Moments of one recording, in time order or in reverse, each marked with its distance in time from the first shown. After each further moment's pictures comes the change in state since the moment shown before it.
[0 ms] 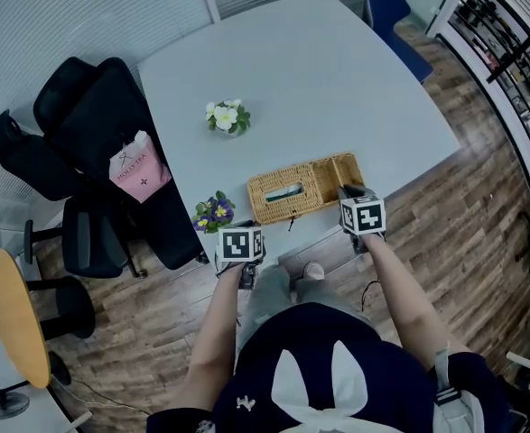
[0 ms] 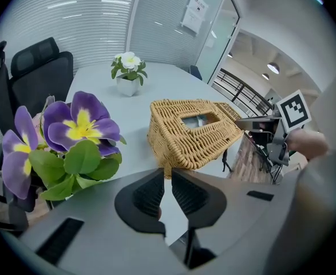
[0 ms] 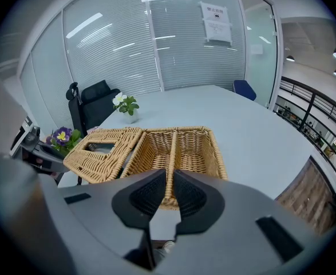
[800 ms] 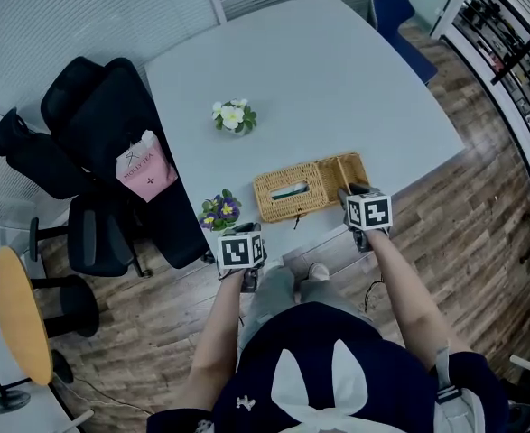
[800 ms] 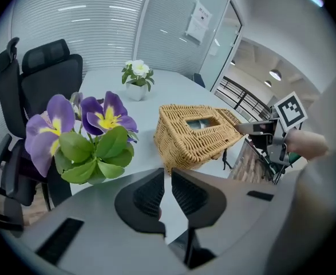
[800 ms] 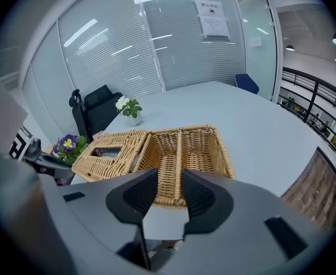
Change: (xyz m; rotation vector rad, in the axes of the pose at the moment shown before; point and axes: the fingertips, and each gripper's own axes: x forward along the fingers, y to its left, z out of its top) left arm -0.014 0.009 -0.009 -0.045 -0.071 0.015; right arm -0.003 0.007 0.004 0.048 -0.001 0.053
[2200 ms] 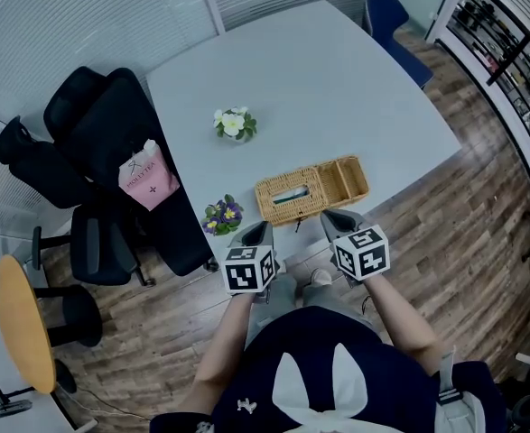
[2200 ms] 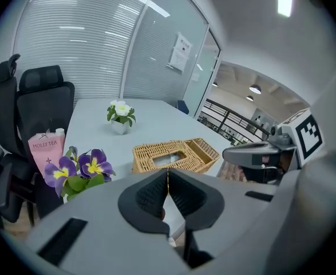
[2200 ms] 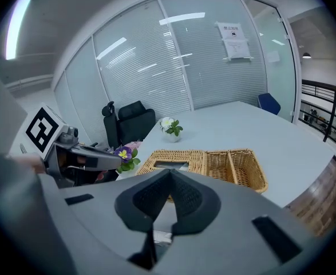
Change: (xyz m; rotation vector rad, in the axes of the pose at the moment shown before) left arm -0.061 -0.058 0.046 0.070 -0.255 -0.101; right arm -0.081 0.116 0.008 -0.113 -0.165 0.196
